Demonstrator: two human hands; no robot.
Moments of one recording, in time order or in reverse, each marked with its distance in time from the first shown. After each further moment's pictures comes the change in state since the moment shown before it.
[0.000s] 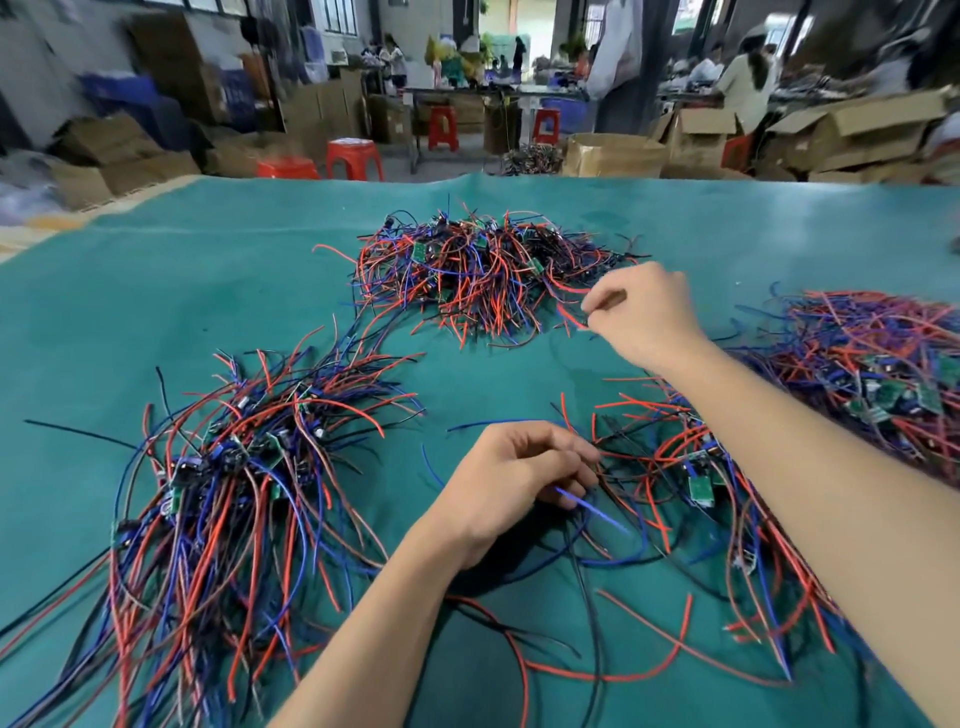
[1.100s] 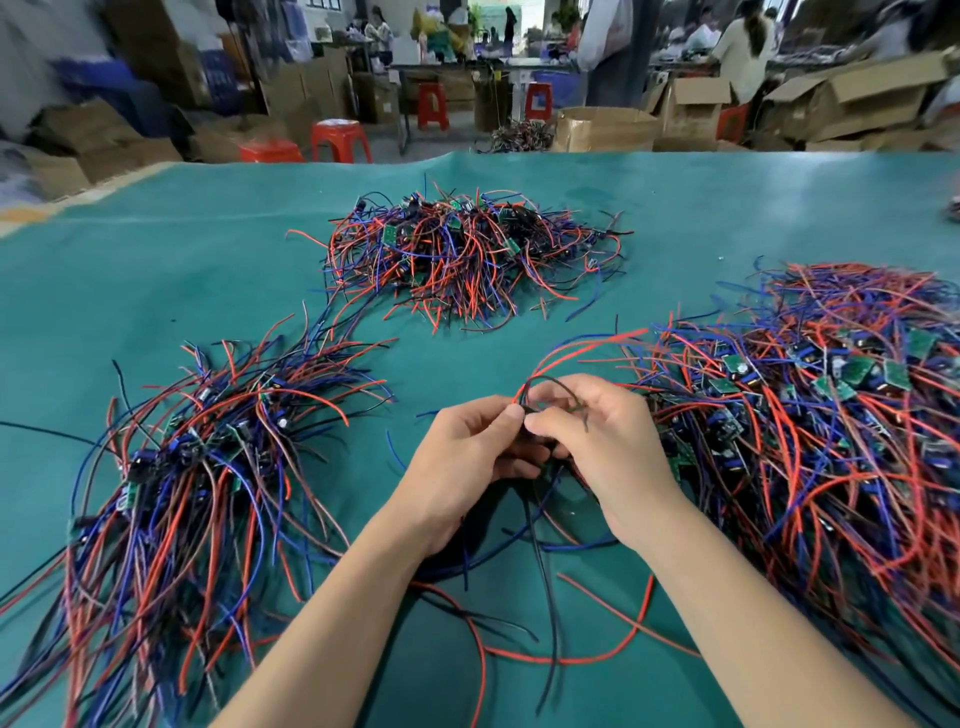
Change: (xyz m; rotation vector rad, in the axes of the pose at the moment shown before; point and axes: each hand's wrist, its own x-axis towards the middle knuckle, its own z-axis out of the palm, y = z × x) left_hand 0.004 -0.003 0.003 -0.081 0.144 0.001; right_hand -0.137 -0.017 0.018 0.948 -0.158 0.338
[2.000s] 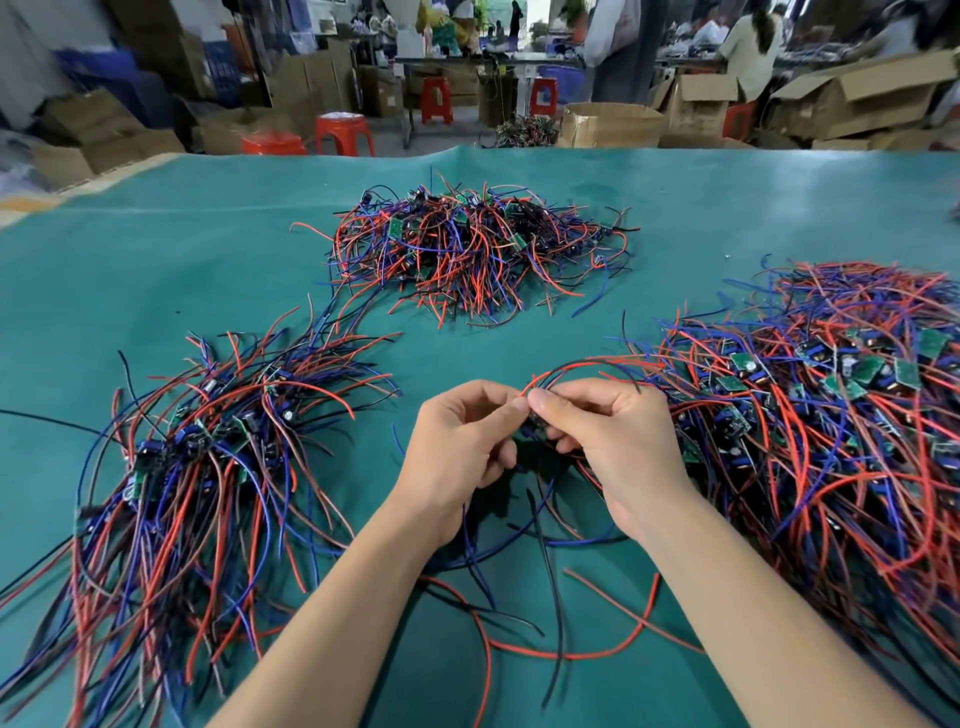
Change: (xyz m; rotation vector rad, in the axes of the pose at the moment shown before) left_hand 0.000 0.002 -0.003 -0.039 0.177 0.038; right_hand 0.004 0.003 -0.001 0.080 0.043 -0.014
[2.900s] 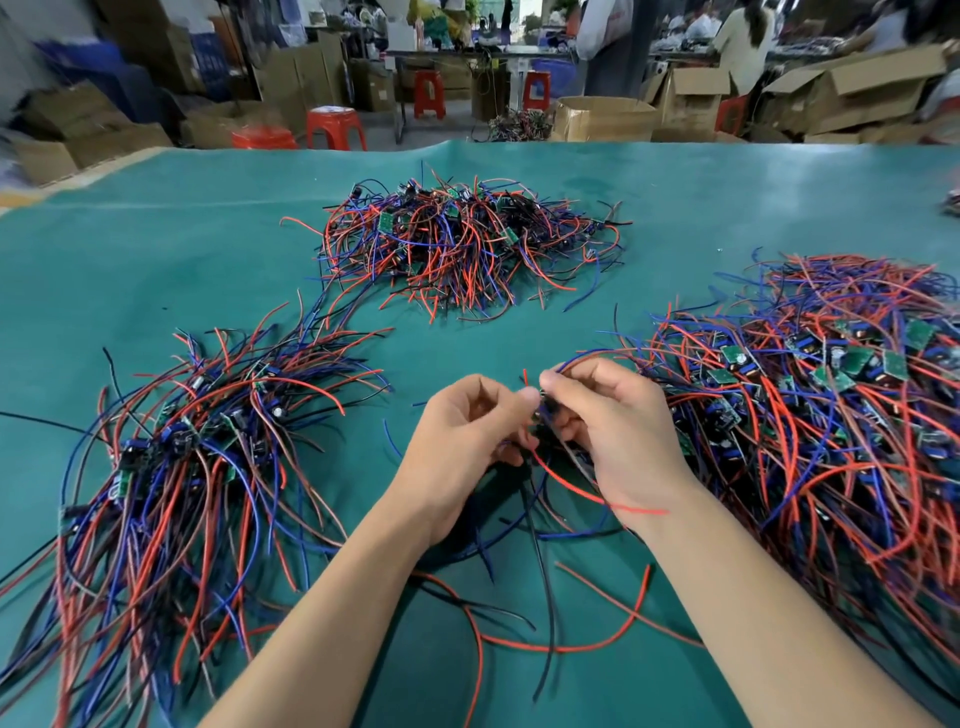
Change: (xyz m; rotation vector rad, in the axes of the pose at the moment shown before) left_hand -0.003 0.000 0.004 0.008 -0.096 0.015; right_hand 0.004 -0.001 -0.005 0.094 0.027 0.038
